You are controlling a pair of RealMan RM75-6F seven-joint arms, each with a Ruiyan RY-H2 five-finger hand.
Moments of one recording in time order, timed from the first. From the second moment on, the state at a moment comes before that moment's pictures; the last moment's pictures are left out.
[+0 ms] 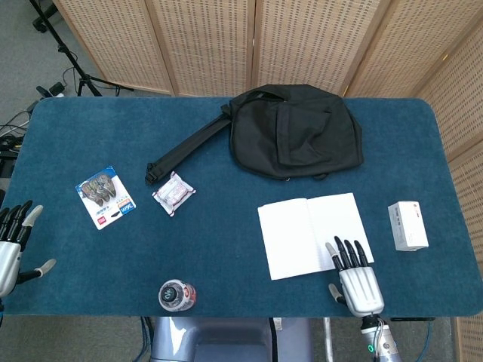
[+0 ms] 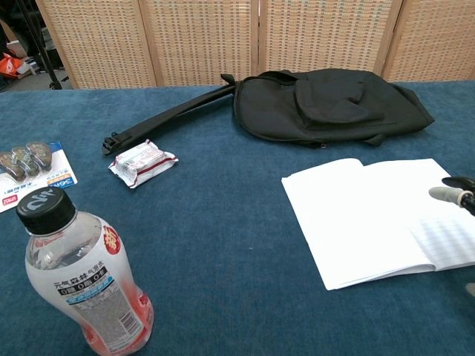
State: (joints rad) left arm -0.09 -1.19 -0.03 -1.45 1.58 1.57 -0.04; right arm 0.09 -1.57 -0.02 -1.53 -1.58 1.40 -0.50
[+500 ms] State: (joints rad) left arm -0.08 -1.19 -0.03 -1.45 1.59 1.58 -0.04; right arm 0.11 -1.60 -0.01 -1.51 -1.56 1.37 -0.49
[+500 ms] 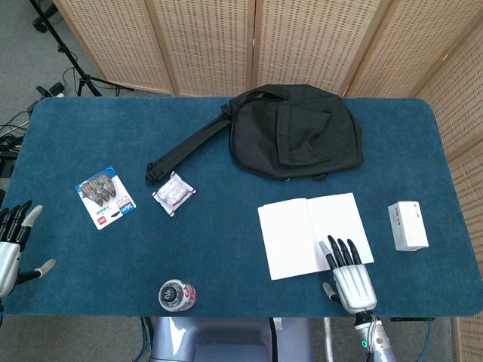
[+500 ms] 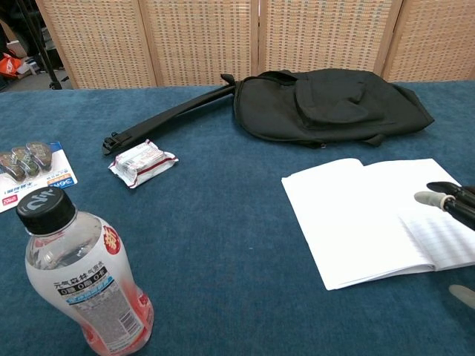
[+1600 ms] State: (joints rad) left arm -0.08 -1.18 -0.03 -1.45 1.59 1.58 -0.04; right arm 0.16 -1.67 0.00 -1.50 -1.53 1.33 -0.52
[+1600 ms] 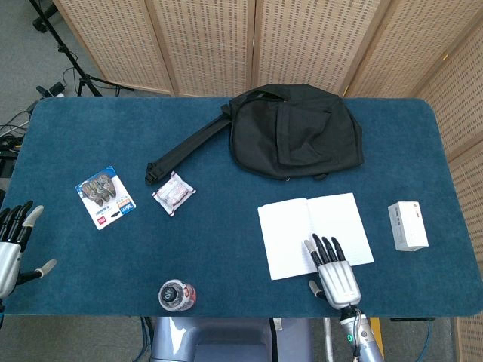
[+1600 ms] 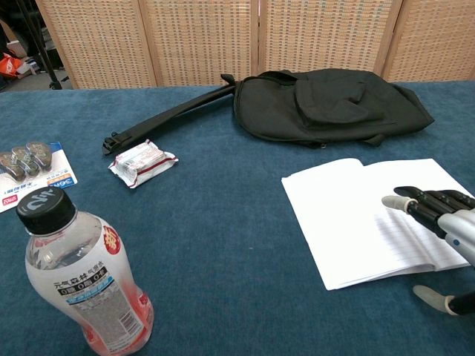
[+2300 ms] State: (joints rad) left arm -0.08 -1.18 -0.03 -1.45 1.59 1.58 -0.06; right arm 0.19 -1.71 0.01 -1.51 -1.50 1.30 -0.54
